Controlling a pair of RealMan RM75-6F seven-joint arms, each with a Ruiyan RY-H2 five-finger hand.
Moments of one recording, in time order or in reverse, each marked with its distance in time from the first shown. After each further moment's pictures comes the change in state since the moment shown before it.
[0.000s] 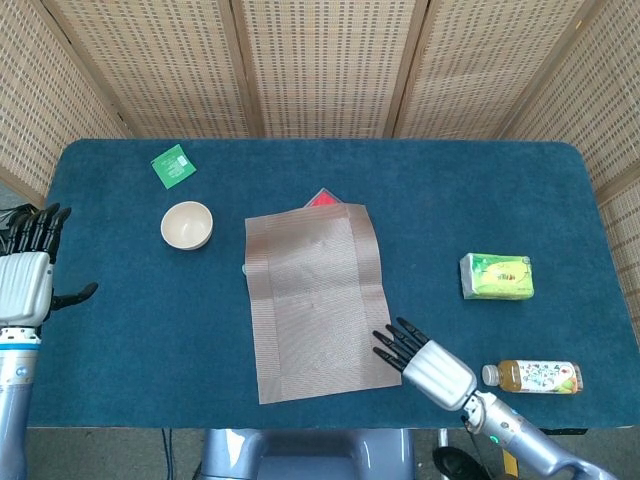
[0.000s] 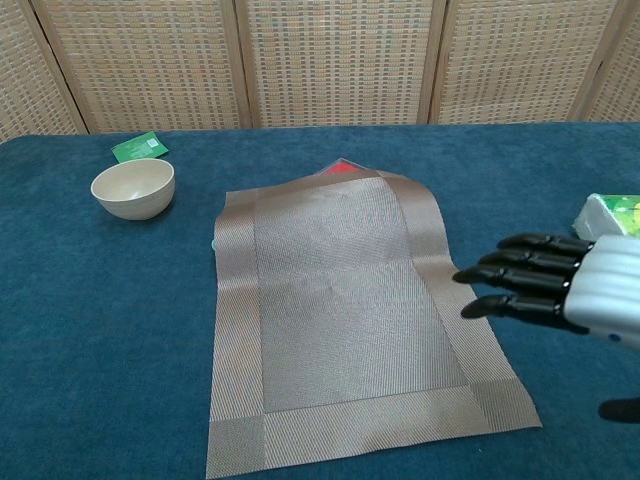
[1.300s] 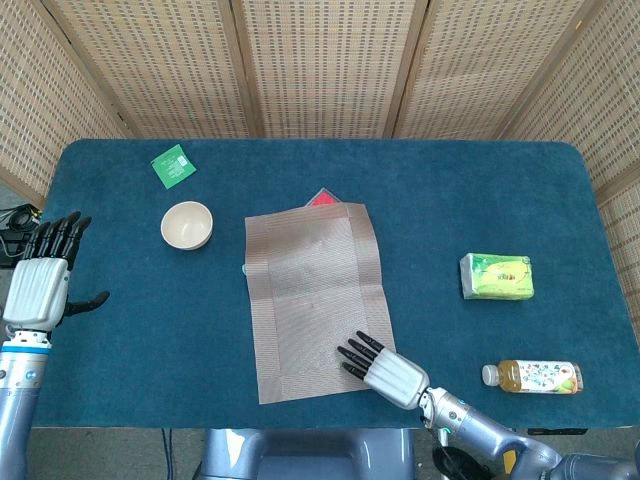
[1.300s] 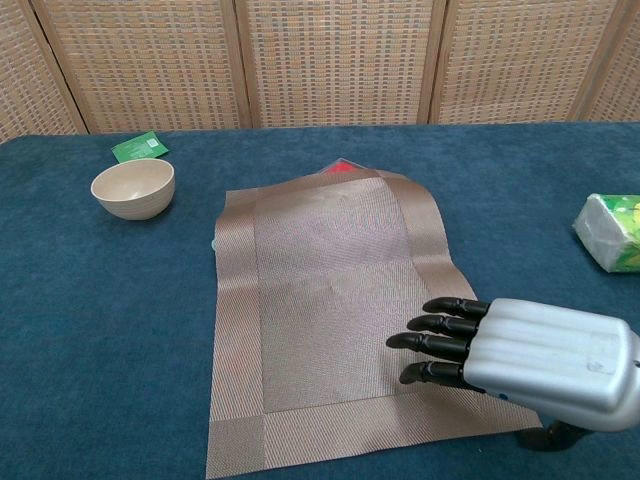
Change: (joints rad) left arm 0.009 -0.002 0.004 -0.003 0.040 -0.063 0.020; right arm 0.118 -0.193 -0.020 0.099 0.114 -0.162 -0.099
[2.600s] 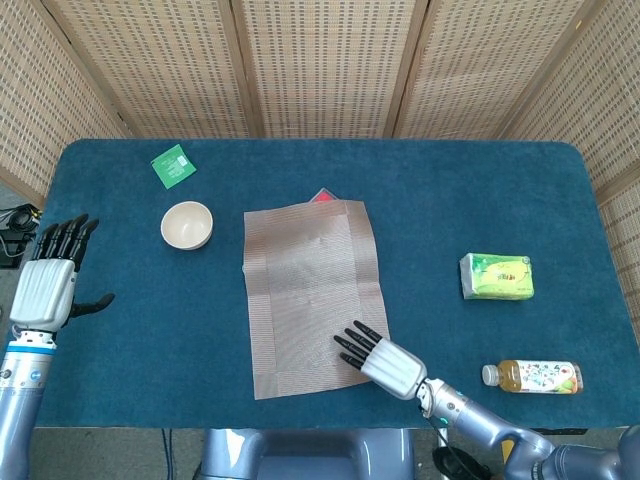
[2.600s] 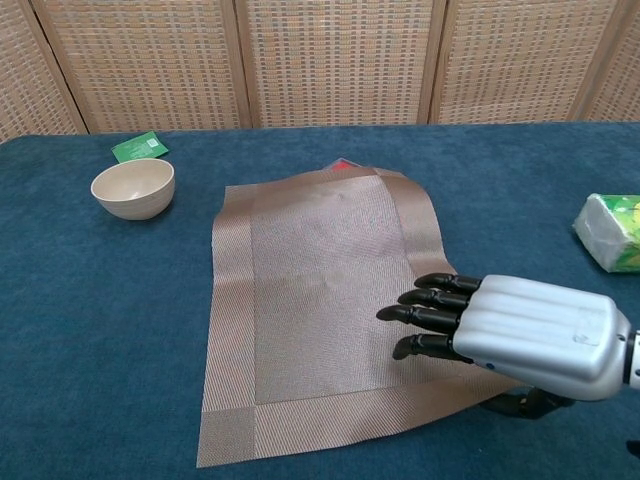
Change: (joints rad) left arm 0.002 -0.005 -0.004 -0.003 0.011 -0.024 0.008; right arm 0.035 -0.041 -0.014 0.085 -0.001 0.089 0.089
